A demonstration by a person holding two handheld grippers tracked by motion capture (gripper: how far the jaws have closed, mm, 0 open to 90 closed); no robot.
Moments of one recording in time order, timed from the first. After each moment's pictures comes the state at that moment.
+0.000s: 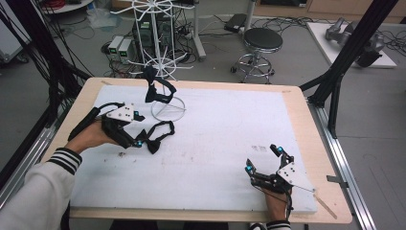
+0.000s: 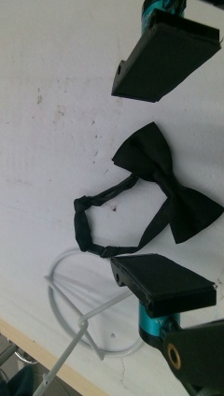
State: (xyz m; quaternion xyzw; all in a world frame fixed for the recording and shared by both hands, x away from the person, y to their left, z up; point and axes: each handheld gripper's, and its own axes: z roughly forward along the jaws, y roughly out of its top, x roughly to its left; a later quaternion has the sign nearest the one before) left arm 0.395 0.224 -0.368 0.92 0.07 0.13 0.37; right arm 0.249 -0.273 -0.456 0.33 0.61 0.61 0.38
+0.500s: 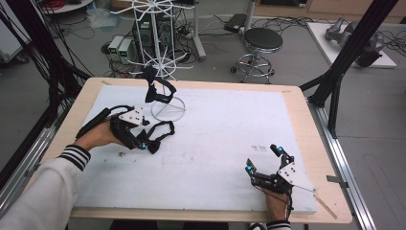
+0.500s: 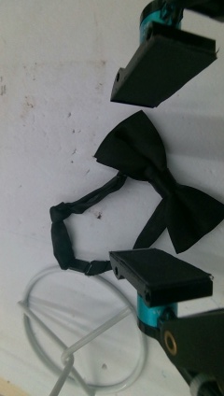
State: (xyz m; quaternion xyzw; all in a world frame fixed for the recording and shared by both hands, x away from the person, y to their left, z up) left arm 0.409 0.212 -0.388 0.94 0.06 0.10 0.33; right arm 0.248 -0.273 -0.456 0.33 0.61 0.61 0.38
